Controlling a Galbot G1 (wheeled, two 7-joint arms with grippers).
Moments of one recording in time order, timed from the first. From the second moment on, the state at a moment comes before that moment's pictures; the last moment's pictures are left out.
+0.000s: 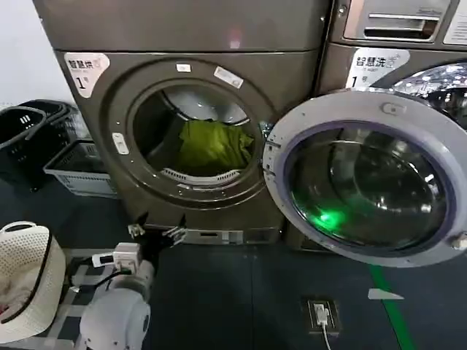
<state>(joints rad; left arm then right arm) 1.29 -1.50 -0.48 -2.28 0.01 0.74 -0.04 -1.70 1.05 2.39 1.42 0.57 -0.14 0.15</state>
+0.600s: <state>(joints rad) 1.29 -1.50 -0.48 -2.28 0.01 0.74 -0.04 -1.71 1.06 2.41 1.41 0.57 -0.13 0.15</state>
